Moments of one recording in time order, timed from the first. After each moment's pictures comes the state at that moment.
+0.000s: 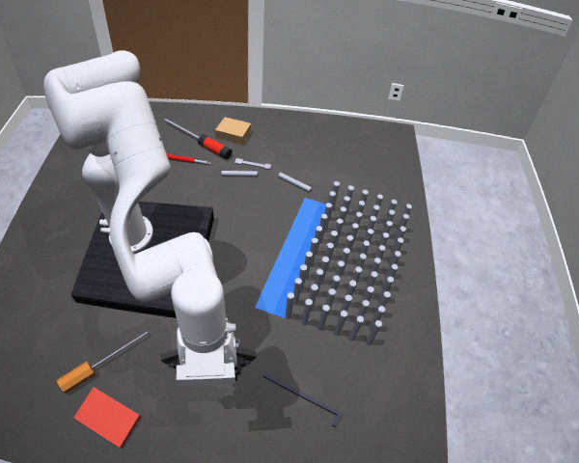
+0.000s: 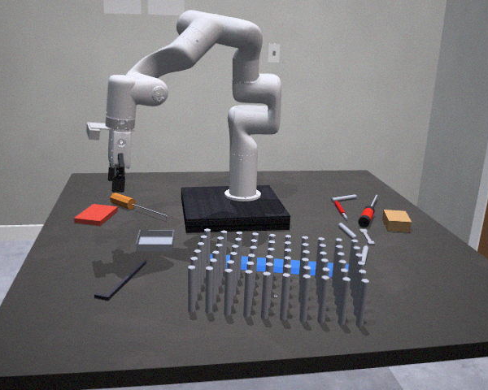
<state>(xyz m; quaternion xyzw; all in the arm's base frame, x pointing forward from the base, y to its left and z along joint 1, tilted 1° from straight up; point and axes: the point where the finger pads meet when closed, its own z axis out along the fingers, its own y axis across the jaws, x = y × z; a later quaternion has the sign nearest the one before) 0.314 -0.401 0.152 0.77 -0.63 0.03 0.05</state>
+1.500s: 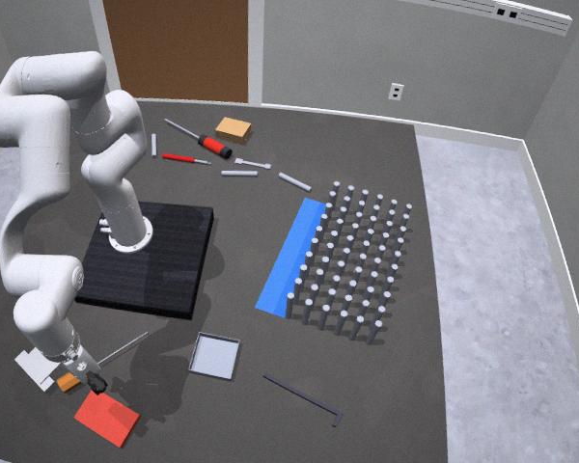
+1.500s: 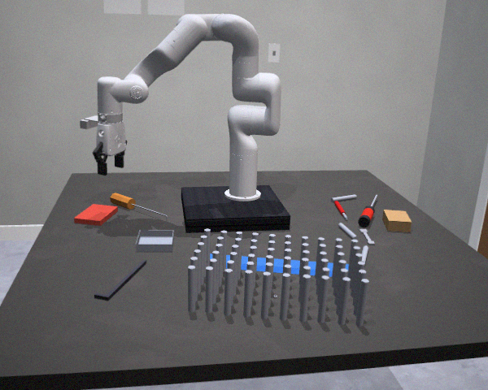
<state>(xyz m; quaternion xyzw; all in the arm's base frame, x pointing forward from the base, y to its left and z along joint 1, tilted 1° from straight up) 0.049 -0.439 0.122 0.50 -0.86 0.01 0.03</state>
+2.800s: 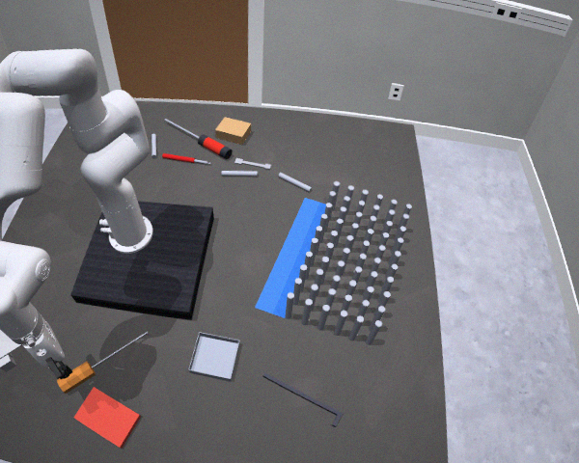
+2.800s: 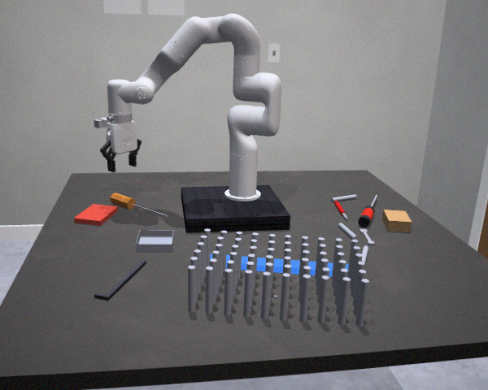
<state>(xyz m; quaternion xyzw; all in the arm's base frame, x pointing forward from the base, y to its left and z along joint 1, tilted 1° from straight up) -0.040 -0.409 0.105 0.38 -0.93 0.00 0.01</state>
